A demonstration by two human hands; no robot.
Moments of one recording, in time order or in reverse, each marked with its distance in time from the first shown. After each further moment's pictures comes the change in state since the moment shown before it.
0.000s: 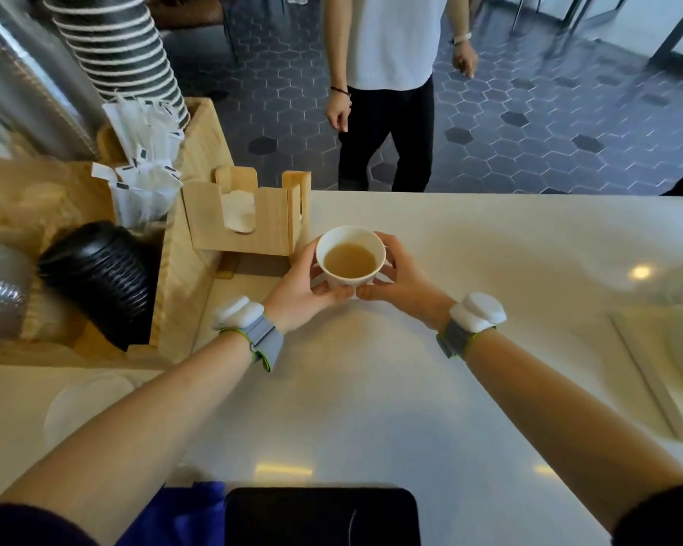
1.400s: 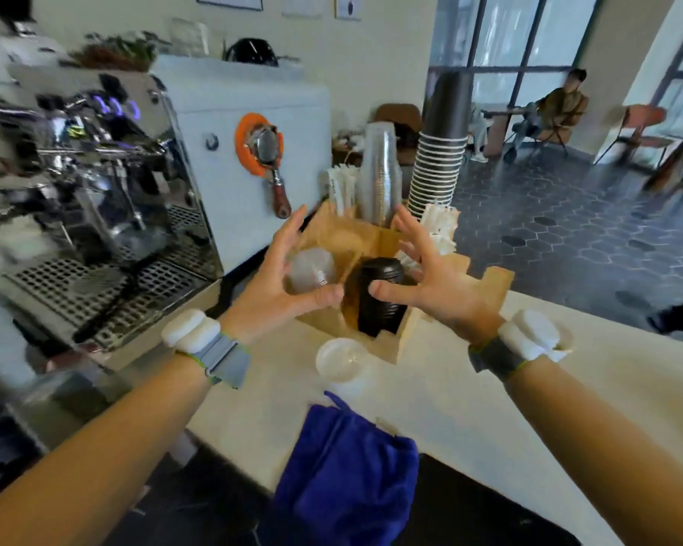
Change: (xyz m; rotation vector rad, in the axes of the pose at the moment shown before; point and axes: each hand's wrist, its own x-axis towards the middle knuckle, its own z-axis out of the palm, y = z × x) left_hand -0.317 0.093 -0.189 0.189 0.622 0.327; right_hand -0.078 -0.202 0.228 -0.152 -0.431 -0.539
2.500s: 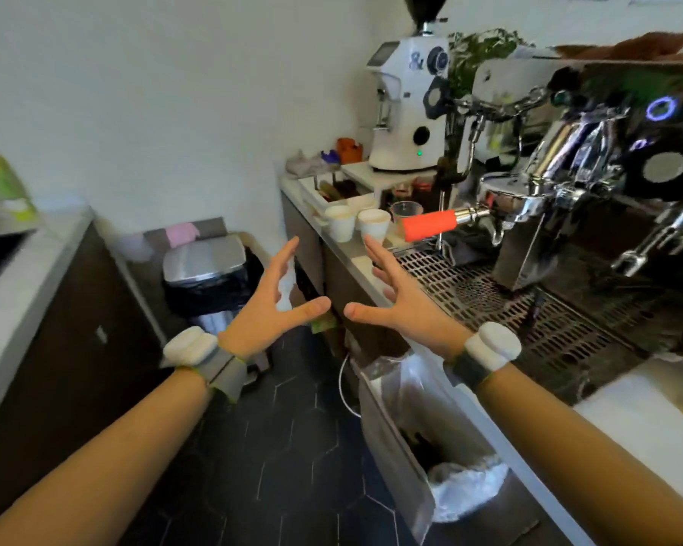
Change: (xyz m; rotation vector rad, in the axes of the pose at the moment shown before) left_hand -0.252 -0.125 -0.474 0.236 0.548 -0.370; right_hand 0.217 -0.086 0.558 0.181 -0.638 -0.152
